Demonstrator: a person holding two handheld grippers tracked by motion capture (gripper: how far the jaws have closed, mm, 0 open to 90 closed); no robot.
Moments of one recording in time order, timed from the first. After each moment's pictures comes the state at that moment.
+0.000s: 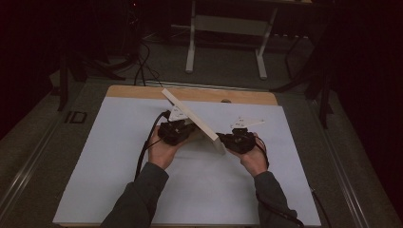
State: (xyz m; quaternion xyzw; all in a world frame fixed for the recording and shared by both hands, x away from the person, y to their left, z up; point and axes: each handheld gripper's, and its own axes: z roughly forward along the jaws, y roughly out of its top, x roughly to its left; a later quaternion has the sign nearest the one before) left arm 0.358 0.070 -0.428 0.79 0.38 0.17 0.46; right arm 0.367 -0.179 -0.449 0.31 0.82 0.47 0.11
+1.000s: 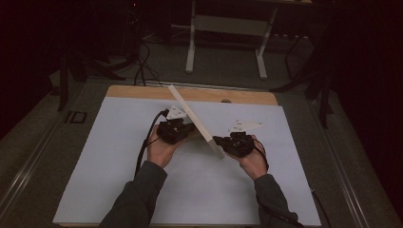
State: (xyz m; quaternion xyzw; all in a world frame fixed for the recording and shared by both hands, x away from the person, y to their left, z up) left arm 0.363 0.074 -0.429 0.79 0.37 0.15 0.46; right arm 0.356 -0.174 -0.448 0.29 0.83 0.46 0.11
